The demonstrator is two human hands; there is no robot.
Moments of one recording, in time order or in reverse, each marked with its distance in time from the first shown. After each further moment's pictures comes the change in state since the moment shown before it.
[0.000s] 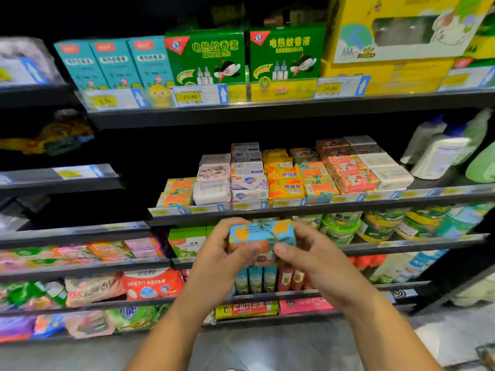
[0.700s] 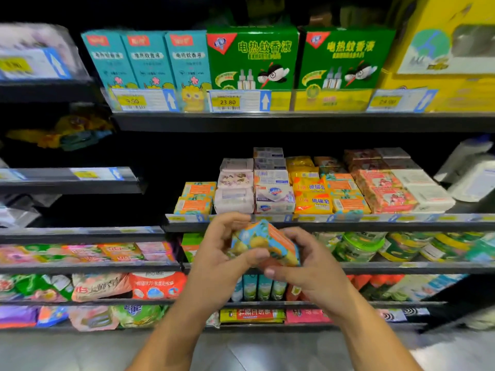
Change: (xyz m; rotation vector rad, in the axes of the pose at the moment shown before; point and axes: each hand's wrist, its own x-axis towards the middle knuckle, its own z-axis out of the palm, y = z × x) left_hand 0.036 -0.003 -0.057 0.086 0.100 0.107; right_hand 0.067 0.017 0.035 -0.145 0.030 -0.015
